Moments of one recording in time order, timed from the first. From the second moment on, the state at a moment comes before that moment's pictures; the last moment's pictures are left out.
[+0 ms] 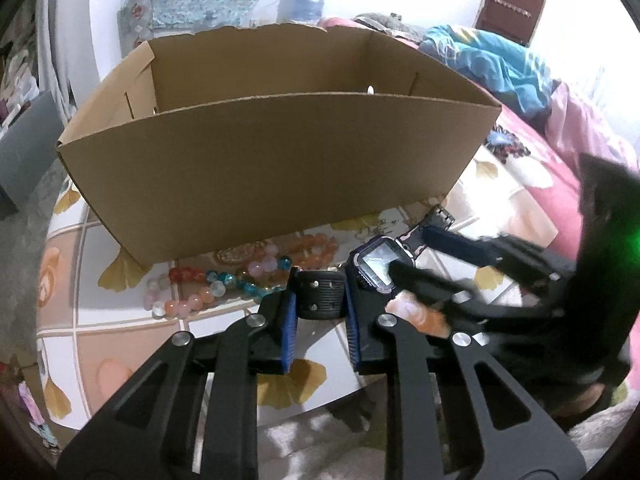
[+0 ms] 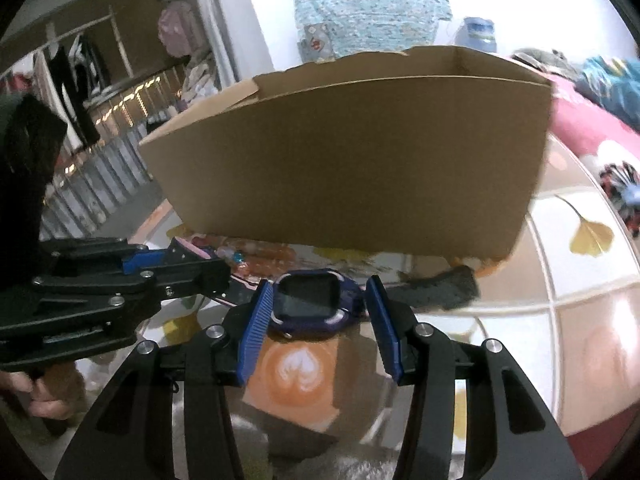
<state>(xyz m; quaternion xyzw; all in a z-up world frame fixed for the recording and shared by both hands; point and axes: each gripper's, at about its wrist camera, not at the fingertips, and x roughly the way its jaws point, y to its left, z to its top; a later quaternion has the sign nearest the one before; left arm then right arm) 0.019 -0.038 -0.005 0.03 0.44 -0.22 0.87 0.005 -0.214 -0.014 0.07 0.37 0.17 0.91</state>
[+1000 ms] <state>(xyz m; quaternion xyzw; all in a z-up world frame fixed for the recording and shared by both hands) 0.018 -0.031 -0.019 0.04 0.44 -0.21 0.87 0.030 -0.281 -0.023 0.13 0.41 0.09 0.90</state>
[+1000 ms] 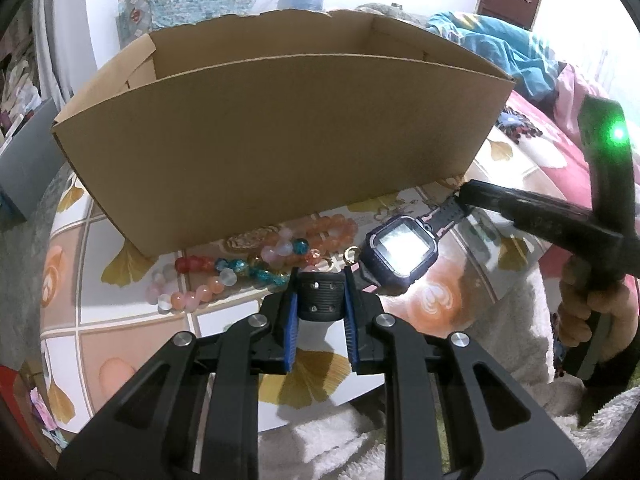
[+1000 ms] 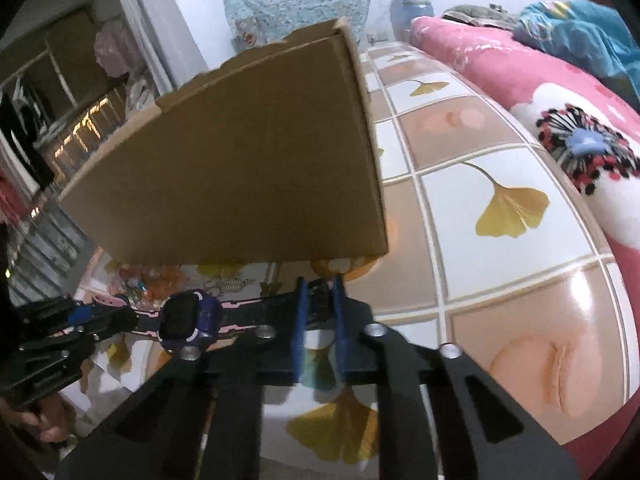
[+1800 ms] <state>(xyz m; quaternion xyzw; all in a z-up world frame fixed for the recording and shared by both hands) 0.012 -0.018 0.107 -0.01 0.35 -0.31 0.88 0.009 -0.279 0.118 0.16 0.29 0.20 0.92</state>
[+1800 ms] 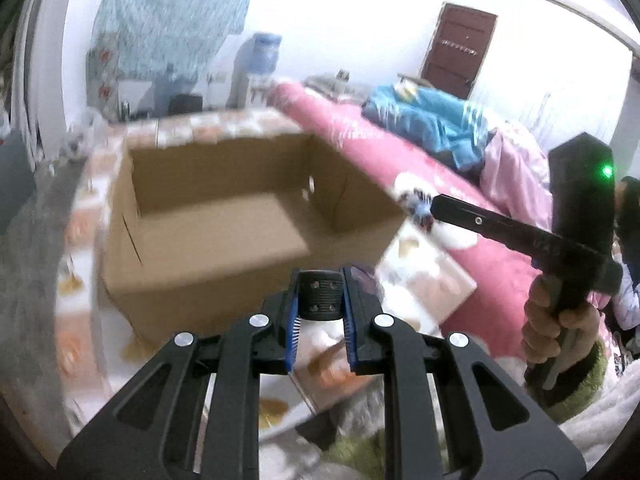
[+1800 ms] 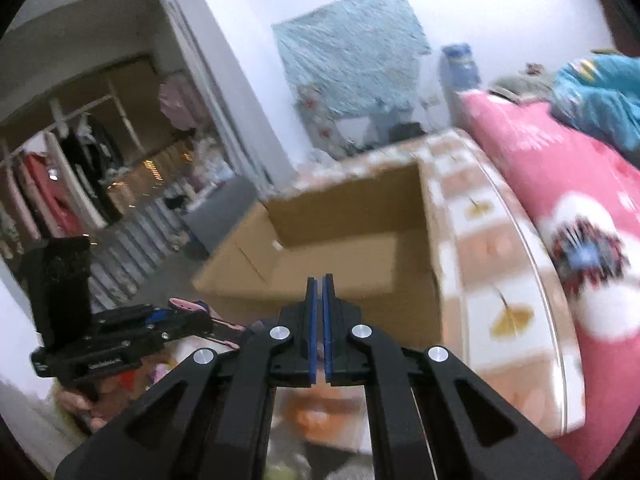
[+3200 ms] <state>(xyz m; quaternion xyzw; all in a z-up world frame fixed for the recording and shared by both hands) 0.002 -0.054 0.264 -0.04 0.28 -0.35 0.89 0.061 -0.261 -0.070 0.63 0.28 0.48 0.54</state>
